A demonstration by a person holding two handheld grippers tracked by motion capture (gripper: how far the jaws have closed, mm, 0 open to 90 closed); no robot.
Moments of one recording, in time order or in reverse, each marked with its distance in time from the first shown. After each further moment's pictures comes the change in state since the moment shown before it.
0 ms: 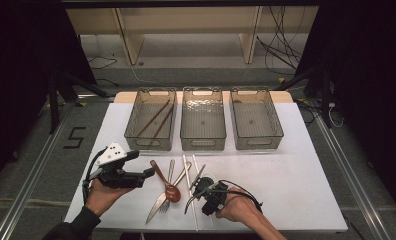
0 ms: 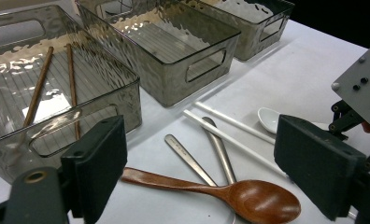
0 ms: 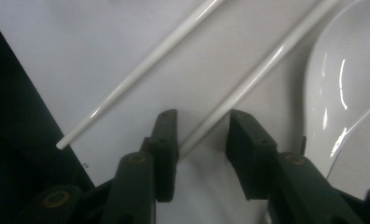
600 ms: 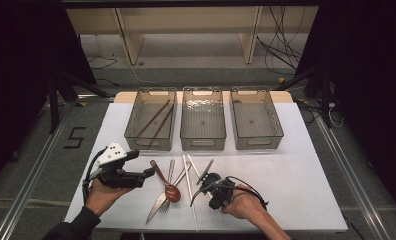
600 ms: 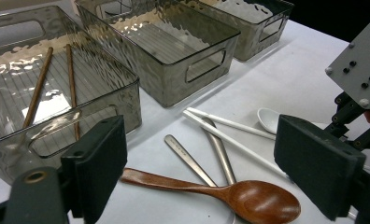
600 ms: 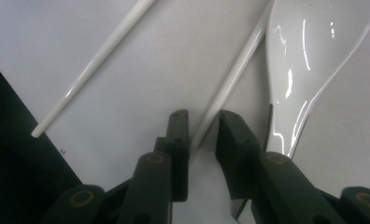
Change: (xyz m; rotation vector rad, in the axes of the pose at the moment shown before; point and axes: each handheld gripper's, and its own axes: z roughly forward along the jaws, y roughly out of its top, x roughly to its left) left arm 0.000 0.000 0.000 0.001 -0.001 0.003; right arm -0.016 -0.009 -0.004 0.027 0.001 0.077
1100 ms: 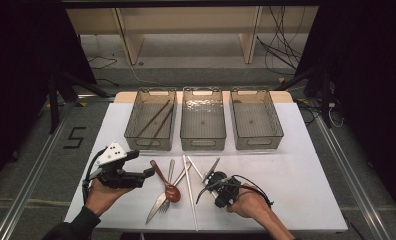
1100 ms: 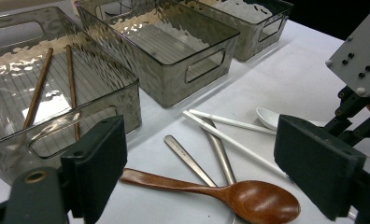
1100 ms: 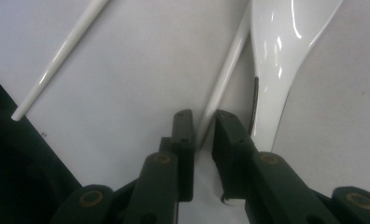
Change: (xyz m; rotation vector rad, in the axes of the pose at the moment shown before) left arm -0.001 0.000 0.000 -0.001 -0.001 0.001; right arm -0.011 -0.010 -0.003 0.015 0.003 0.045
